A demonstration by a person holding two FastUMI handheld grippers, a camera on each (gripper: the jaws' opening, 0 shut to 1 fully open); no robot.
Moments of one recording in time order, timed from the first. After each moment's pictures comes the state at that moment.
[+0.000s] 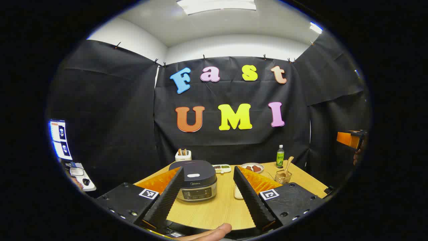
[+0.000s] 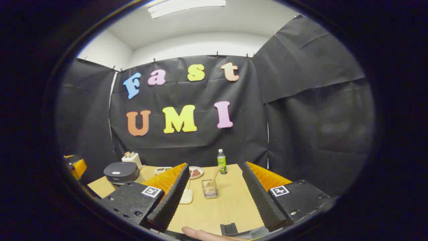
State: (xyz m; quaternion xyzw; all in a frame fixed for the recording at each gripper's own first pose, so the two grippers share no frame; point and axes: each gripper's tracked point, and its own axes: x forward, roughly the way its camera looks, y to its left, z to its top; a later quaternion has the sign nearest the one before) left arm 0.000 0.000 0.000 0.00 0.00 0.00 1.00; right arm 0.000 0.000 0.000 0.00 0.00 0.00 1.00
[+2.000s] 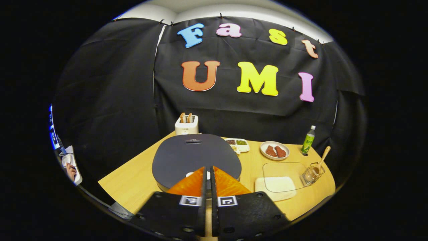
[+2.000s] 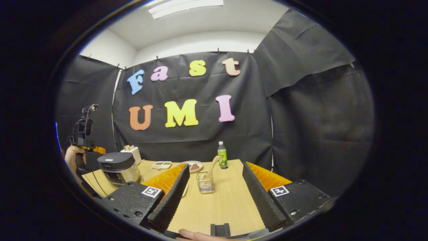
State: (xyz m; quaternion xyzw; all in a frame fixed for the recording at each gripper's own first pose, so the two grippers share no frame) left arm 0.204 0.061 -0.117 -0.04 0.20 0.06 0.98; right arm 0.033 -0.044 -0.088 0.00 0.00 0.02 1.00
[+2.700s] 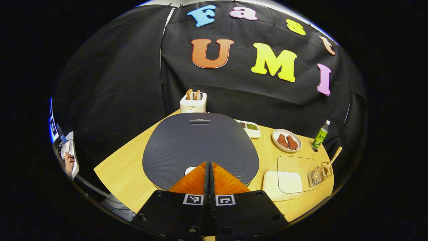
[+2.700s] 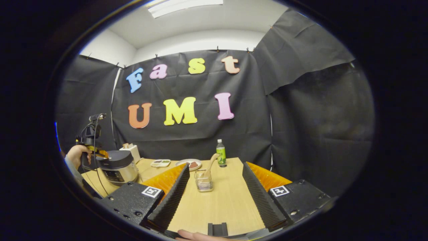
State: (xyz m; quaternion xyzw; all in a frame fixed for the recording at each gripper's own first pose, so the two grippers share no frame) left arm 0.228 0.069 -0.151 -0.08 0.28 0.09 0.95; right arm 0.038 -0.049 -0.095 0.00 0.01 0.02 1.00
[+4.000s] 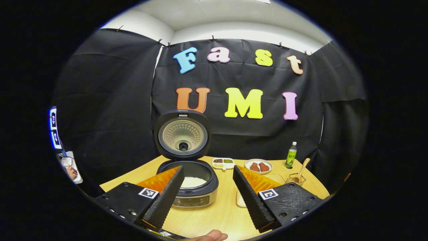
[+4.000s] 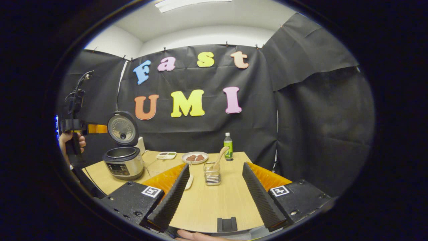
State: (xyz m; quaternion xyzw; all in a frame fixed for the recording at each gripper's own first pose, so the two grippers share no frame) left arm 0.118 0.006 -0.025 -0.03 0.06 0.02 1.00; right arm 0.031 -0.009 -0.113 -0.02 0.04 0.04 1.00
